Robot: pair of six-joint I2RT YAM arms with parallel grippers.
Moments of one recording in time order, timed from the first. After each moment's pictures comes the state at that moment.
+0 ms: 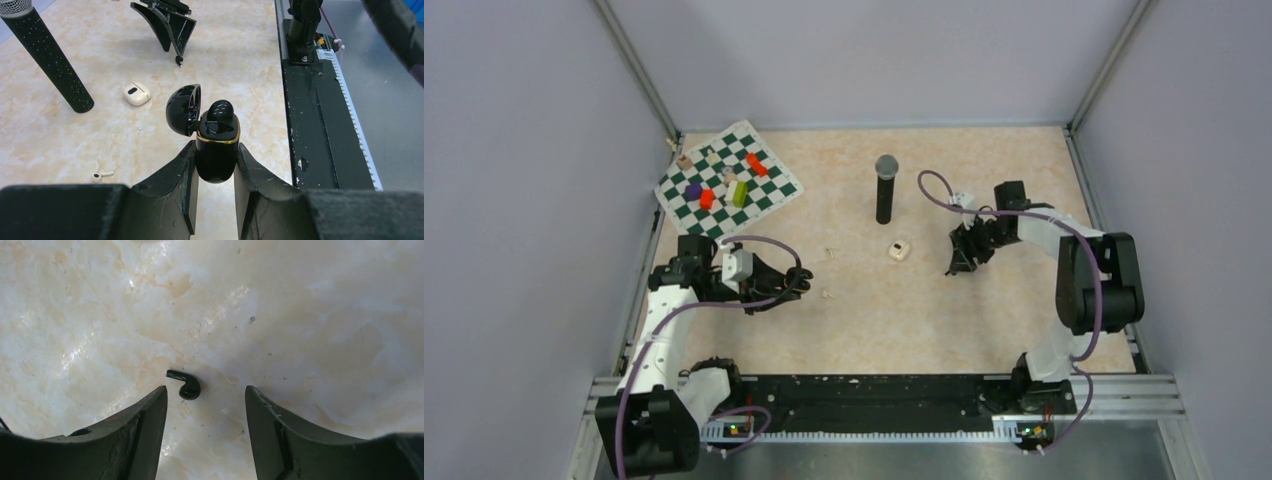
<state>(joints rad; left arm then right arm) 0.11 0.98 0.70 -1.02 1.53 1.30 0.09 1.65 0.96 -0.53 -0.62 -0.65</state>
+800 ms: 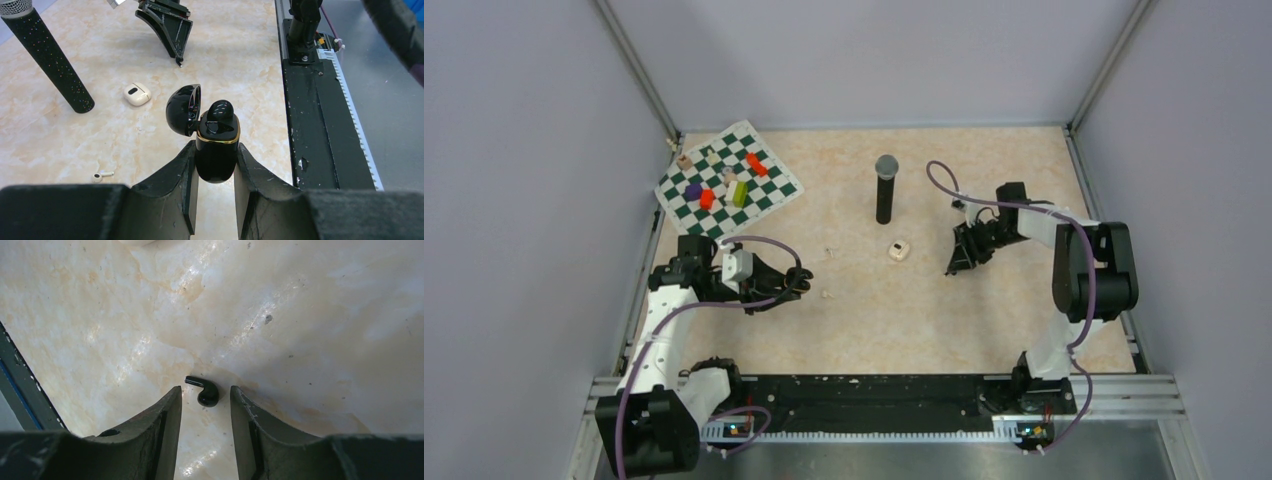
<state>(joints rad) 0.11 0.98 0.70 -1.02 1.53 1.31 0.04 1.77 1.00 -0.59 -0.75 -0.52</state>
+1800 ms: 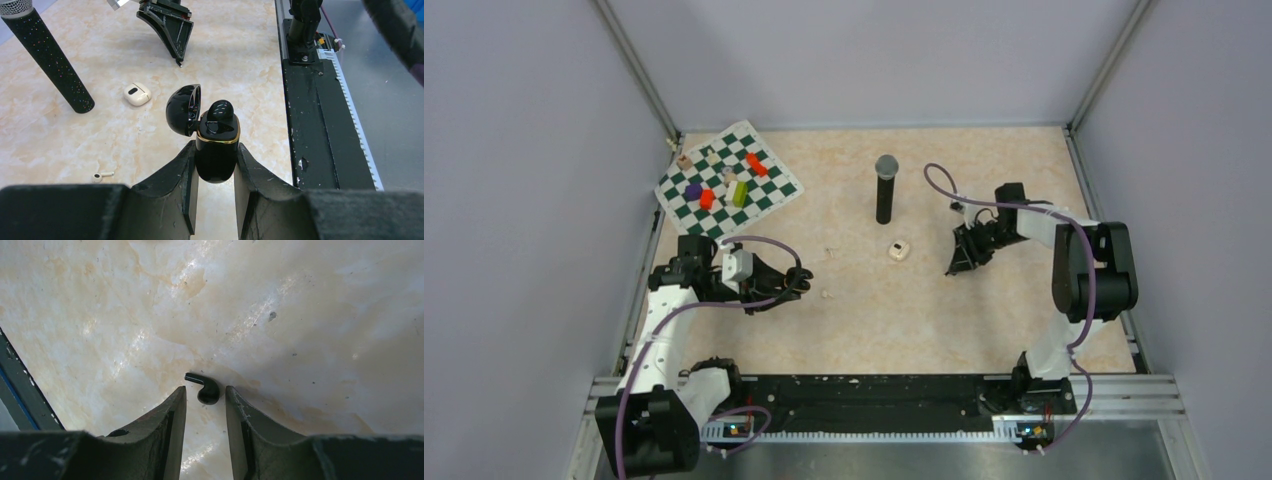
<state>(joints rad) 0.11 0.98 0.70 -1.02 1.53 1.31 0.05 1.77 1.00 -0.60 -0.73 -0.55</state>
